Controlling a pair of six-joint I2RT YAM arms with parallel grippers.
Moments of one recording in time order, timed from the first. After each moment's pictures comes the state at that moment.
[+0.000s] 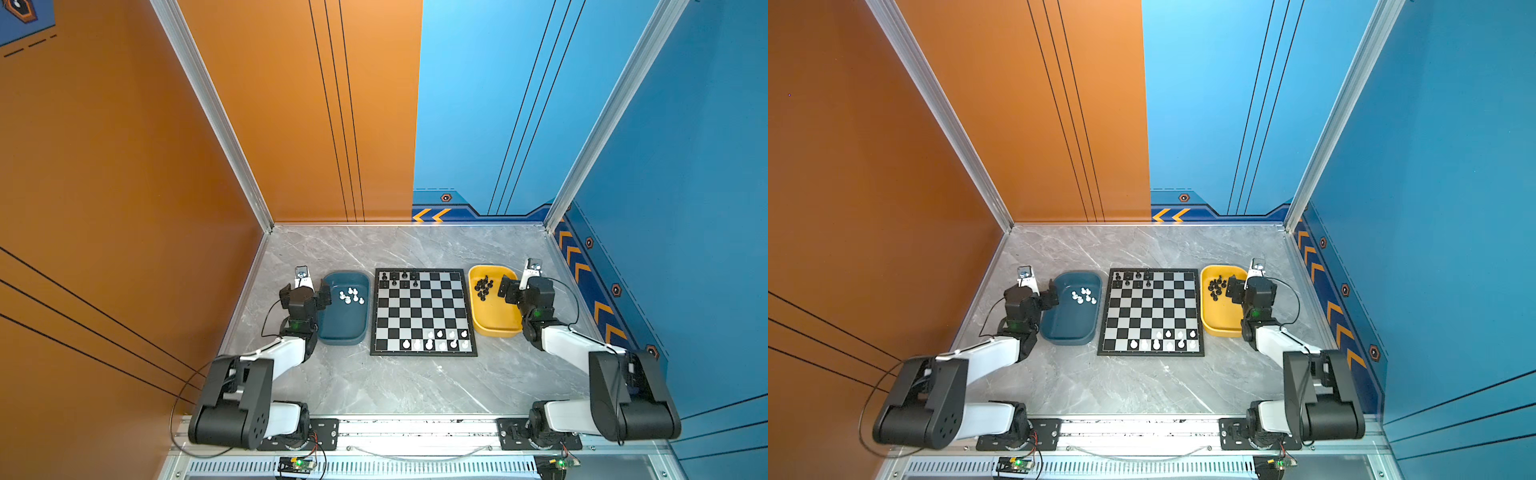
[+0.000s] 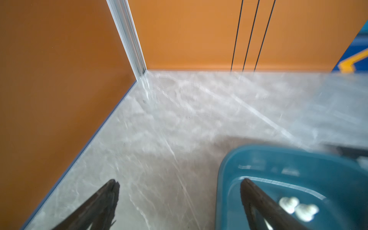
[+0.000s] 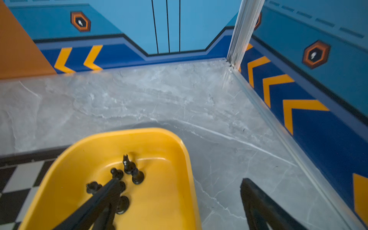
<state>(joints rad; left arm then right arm) -0.08 1.27 0.43 0.56 -0.35 -0.03 0.03 1.32 0.54 0.40 0.22 0.10</state>
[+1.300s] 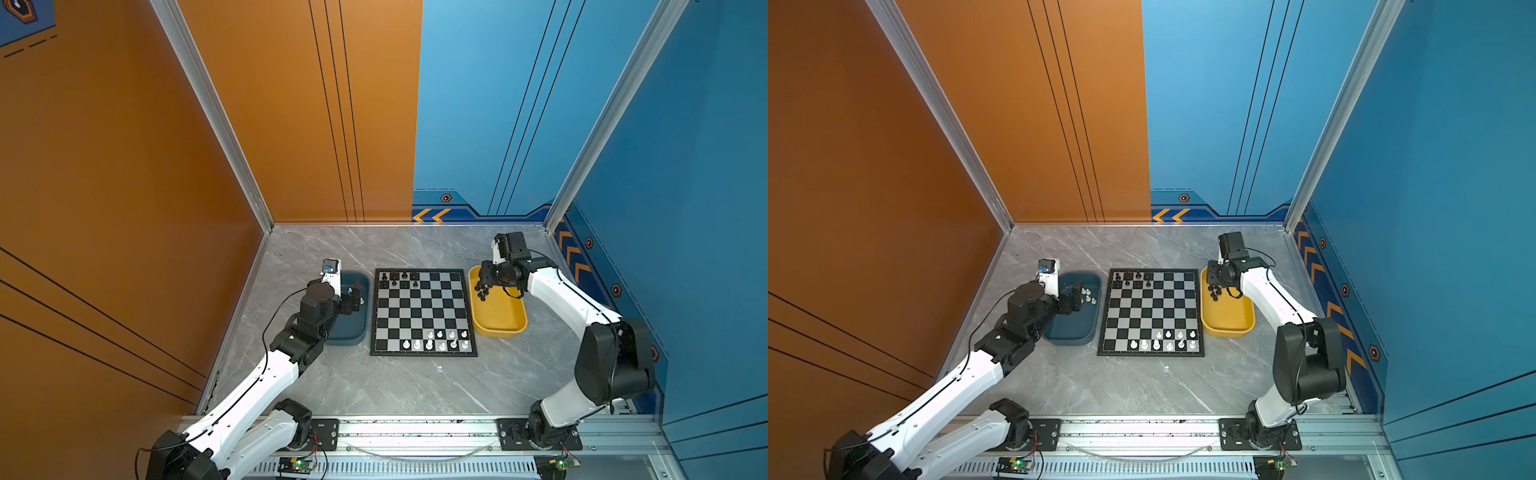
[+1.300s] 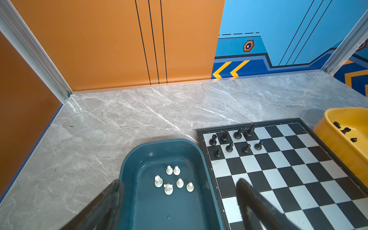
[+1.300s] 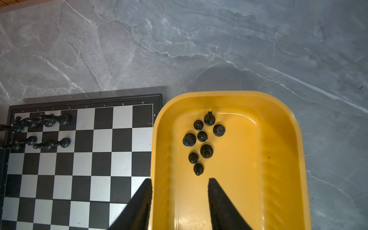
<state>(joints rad) -0.44 0.93 0.62 -0.04 -0.29 -0.13 0.18 1.62 1.22 -0.57 -0.01 0.28</state>
